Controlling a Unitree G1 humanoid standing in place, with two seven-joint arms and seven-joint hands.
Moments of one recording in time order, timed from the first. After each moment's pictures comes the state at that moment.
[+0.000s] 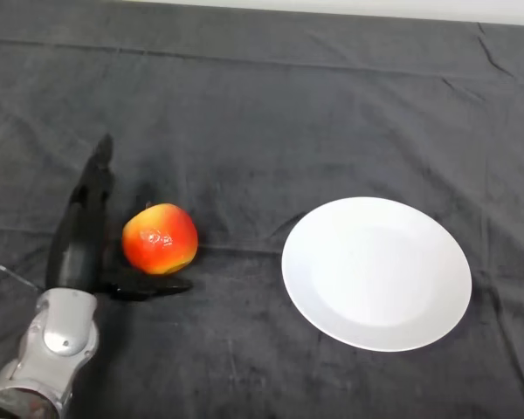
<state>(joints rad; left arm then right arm) -0.55 0.30 -0.17 1.10 0.25 -0.69 0.33 -0.44 -0.73 0.00 1.10 -0.26 -0.16 -0.18</state>
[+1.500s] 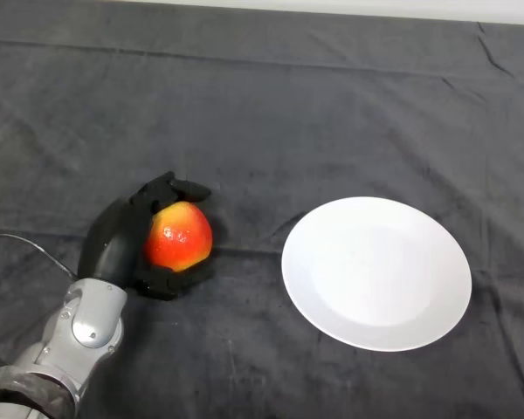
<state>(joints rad) -0.58 0.29 -0.27 1.10 0.31 -0.67 0.34 -0.44 -0.73 0.00 1.10 -0.26 -0.16 -0.18</state>
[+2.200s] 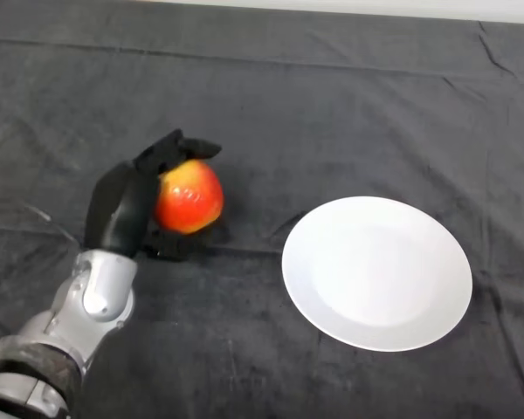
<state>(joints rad) -0.68 0.28 -0.31 1.10 0.40 -0.77 0.49 -0.44 -0.73 0.00 1.10 -0.26 -0.16 -0.18</state>
